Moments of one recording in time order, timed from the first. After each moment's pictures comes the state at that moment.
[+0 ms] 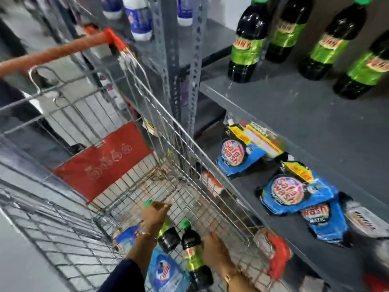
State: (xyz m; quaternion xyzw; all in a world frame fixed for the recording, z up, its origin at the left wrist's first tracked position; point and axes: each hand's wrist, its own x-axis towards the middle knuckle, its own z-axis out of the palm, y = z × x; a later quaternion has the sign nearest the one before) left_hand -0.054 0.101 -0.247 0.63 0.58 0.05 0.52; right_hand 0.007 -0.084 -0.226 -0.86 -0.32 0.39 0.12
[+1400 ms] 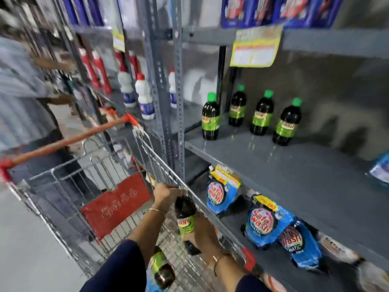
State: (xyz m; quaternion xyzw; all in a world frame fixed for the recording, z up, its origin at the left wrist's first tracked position) left_hand 0.006 0.067 -0.014 0.66 0.47 0.18 0.56; right_hand 0.022 -0.078 -0.052 -0.87 -0.27 0.25 0.34
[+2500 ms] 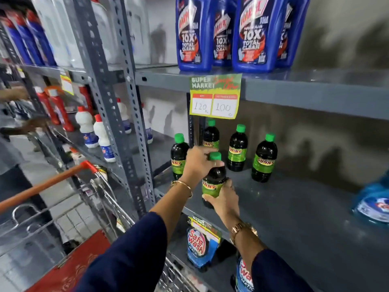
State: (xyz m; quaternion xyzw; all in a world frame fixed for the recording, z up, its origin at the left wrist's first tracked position) left_hand 0.234 0.041 0.137 0.86 0.13 0.26 0.43; right_hand 0.258 -0.052 0.032 -0.89 -0.15 -0.01 0.43
